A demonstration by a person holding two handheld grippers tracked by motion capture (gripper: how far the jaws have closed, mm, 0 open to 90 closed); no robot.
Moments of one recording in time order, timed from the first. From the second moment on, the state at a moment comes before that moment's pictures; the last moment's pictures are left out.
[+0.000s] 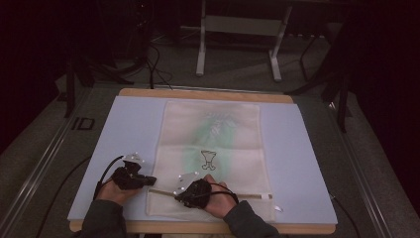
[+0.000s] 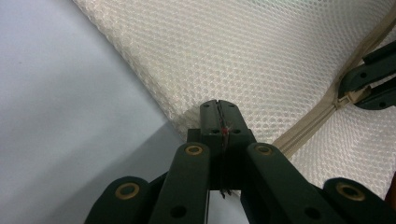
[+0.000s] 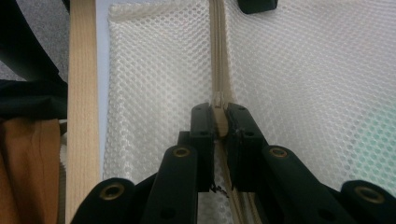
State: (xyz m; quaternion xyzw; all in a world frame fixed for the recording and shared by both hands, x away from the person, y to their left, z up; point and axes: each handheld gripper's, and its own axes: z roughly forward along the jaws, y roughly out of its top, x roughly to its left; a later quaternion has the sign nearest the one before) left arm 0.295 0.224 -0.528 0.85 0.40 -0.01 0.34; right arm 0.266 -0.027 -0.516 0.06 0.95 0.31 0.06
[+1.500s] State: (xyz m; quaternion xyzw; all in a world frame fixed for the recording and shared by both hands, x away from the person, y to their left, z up) left arm 0.295 0.224 -0.529 0.85 0.40 -0.01 0.34; right arm 0.267 -0.055 -0.513 0.06 0.95 0.31 0.07
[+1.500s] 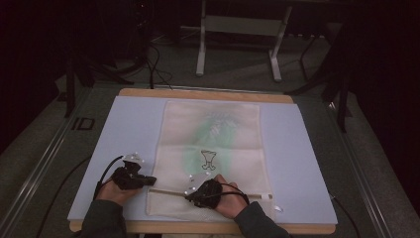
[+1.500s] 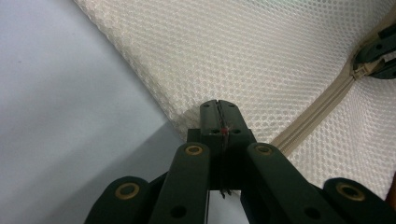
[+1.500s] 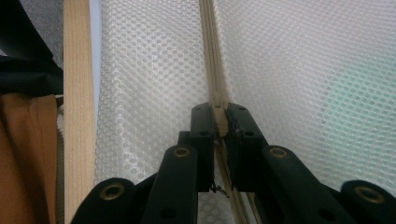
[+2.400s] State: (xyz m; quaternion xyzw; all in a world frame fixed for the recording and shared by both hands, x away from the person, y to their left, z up) left arm 0.295 0.224 -0.528 0.85 0.40 -0.01 0.34; right arm 0.266 -0.061 -0.512 0.07 0.95 0.30 0.07
